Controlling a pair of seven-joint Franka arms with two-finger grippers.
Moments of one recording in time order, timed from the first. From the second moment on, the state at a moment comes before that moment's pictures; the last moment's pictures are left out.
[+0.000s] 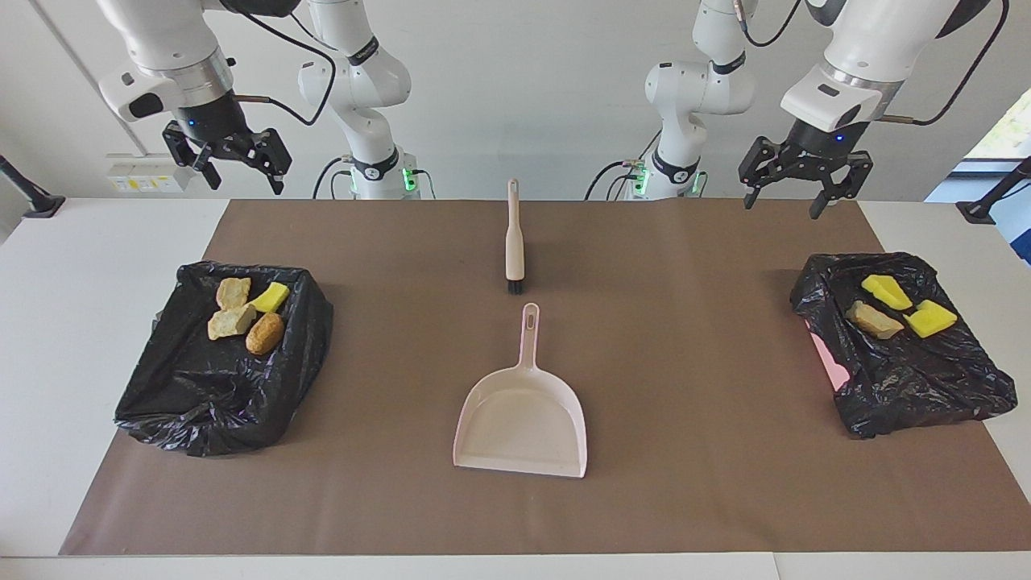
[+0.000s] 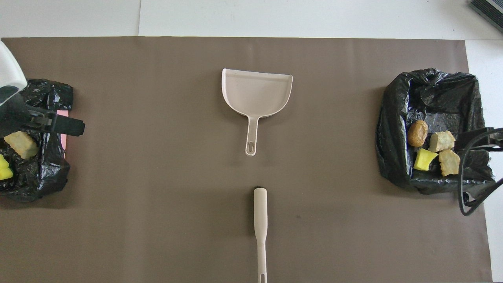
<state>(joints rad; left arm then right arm) -0.18 -0.03 0.05 -1.52 -0.02 1.56 0.15 0.05 -0.09 -0.08 -1.61 -0.06 1.50 0.05</state>
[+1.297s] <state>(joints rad) -0.17 -0.03 0.05 -1.52 -0.02 1.55 0.16 0.05 -0.10 -0.08 -1.60 -0.02 1.50 0.05</state>
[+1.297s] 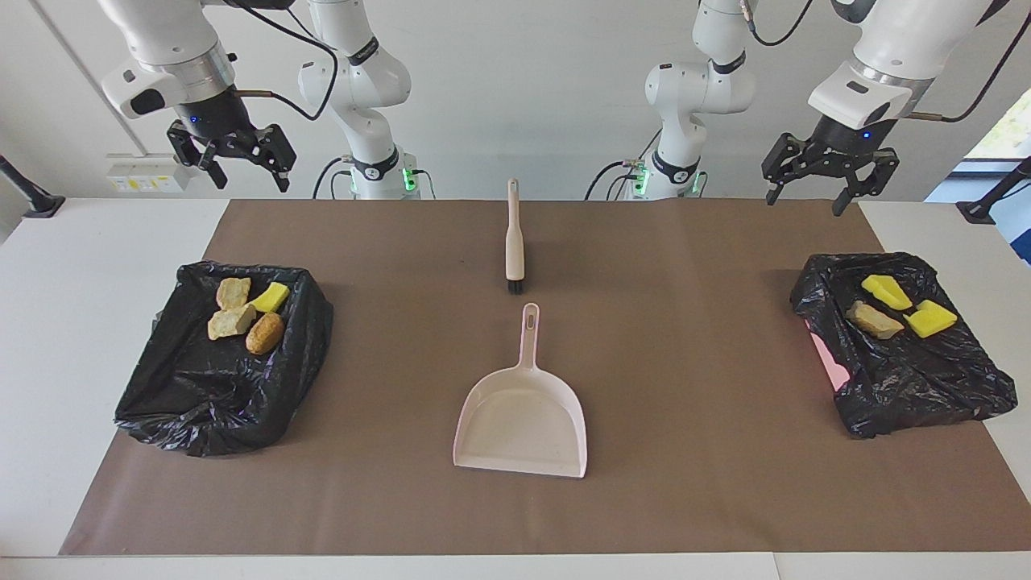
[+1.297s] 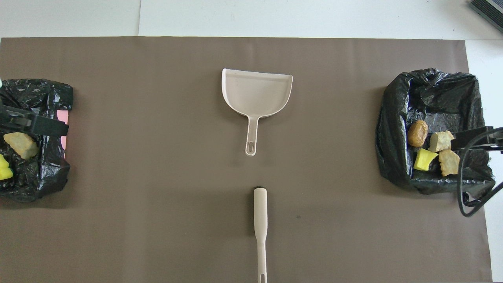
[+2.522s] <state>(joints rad) -0.17 -0.03 0.05 -1.52 -0.02 1.55 0.16 0.05 -0.11 -0.08 -1.60 -0.02 1.49 0.05</state>
